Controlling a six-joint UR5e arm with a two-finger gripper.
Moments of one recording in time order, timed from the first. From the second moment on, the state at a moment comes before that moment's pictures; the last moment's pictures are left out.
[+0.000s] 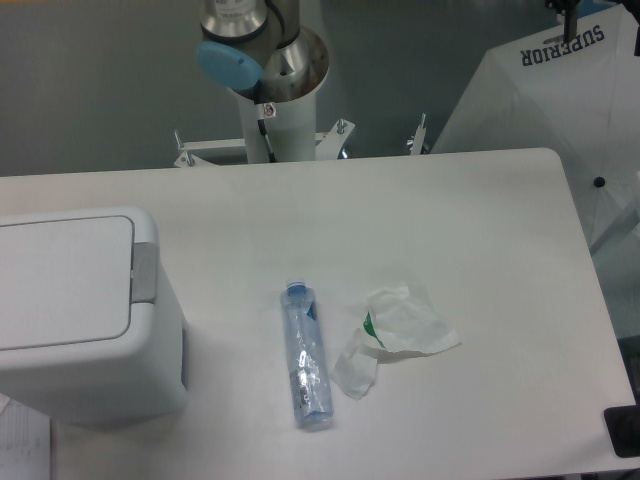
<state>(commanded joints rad) 3.20 -1.55 -1.52 -1.31 1.33 1.91</state>
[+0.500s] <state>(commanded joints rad) 3.15 -1.54 -1.52 -1.31 1.33 1.91</state>
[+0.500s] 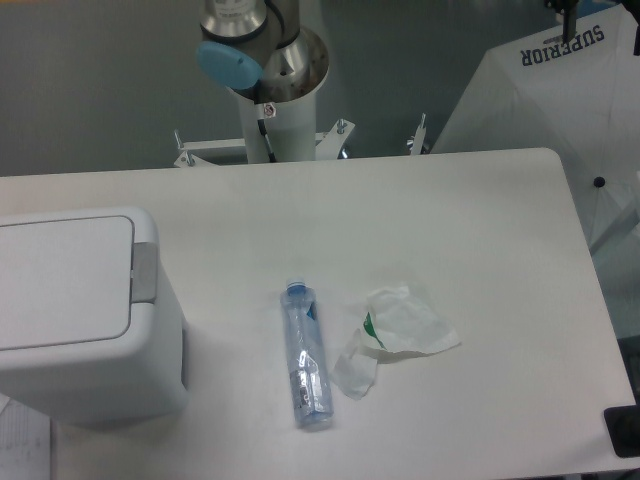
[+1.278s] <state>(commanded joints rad) 3.00 -1.50 -1.54 -1.32 1.29 1.56</state>
